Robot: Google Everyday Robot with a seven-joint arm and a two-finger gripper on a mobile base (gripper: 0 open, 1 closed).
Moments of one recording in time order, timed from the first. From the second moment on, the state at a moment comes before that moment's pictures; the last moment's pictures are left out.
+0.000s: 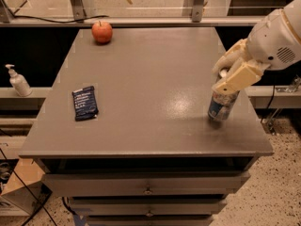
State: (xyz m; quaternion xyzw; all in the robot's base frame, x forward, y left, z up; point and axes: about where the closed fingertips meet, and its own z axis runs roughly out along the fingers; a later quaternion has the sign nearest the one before) arm 0.489 -0.166 0.946 -0.61 0.73 0.14 0.29
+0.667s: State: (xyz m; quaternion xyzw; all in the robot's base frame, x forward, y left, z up) arm 0.508 -0.094 0.957 -0.65 0.67 0.17 0.32
